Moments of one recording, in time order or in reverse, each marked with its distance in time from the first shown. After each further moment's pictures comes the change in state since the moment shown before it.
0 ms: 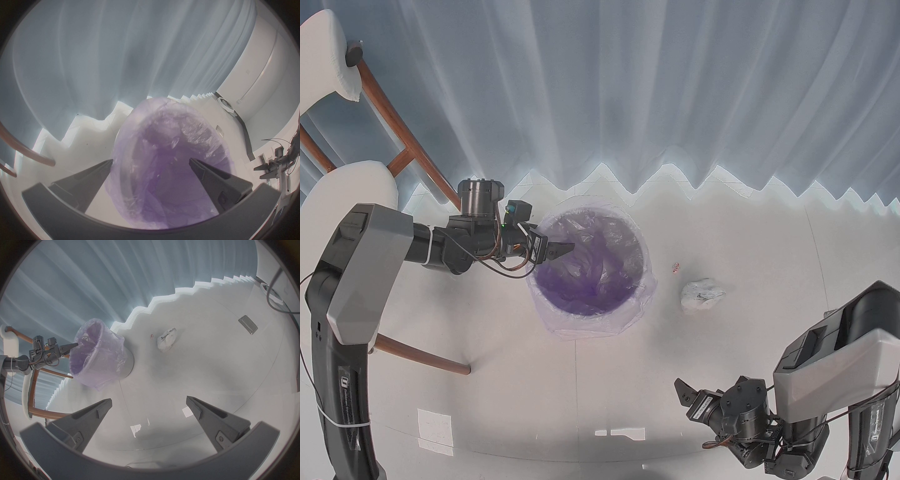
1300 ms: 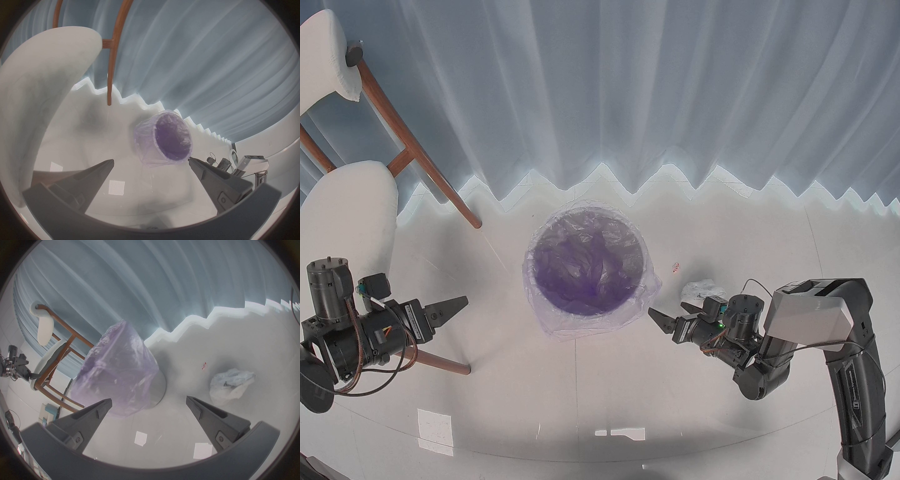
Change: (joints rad) left arm 0.126 -0.879 1.279 -0.438 0.155 -0.623; right arm -0.406 0.241 -0.706 0.072 0.726 -0.570
